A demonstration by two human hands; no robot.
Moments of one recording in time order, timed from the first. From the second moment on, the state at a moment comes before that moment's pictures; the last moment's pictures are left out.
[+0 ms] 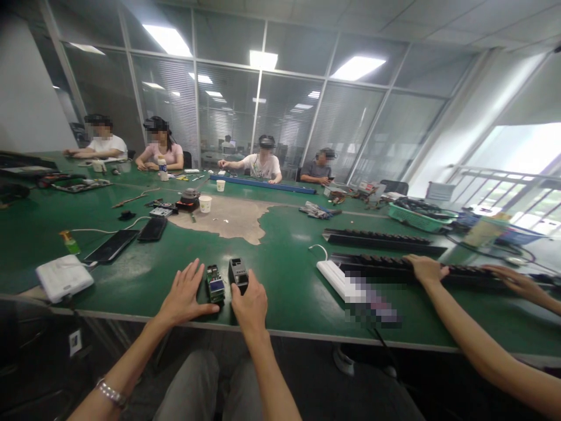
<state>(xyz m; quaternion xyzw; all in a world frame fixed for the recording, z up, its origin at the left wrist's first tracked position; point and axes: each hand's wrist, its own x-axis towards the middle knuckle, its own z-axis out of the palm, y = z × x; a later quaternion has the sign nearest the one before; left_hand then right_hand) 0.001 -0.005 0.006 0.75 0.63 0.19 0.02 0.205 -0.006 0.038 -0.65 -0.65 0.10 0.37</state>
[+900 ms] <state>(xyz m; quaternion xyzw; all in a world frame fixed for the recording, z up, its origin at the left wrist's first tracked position) 0.001 -0.005 -0.001 0.75 0.63 0.22 -0.02 0.165 -0.031 0.068 -0.59 -0.72 0.08 0.36</state>
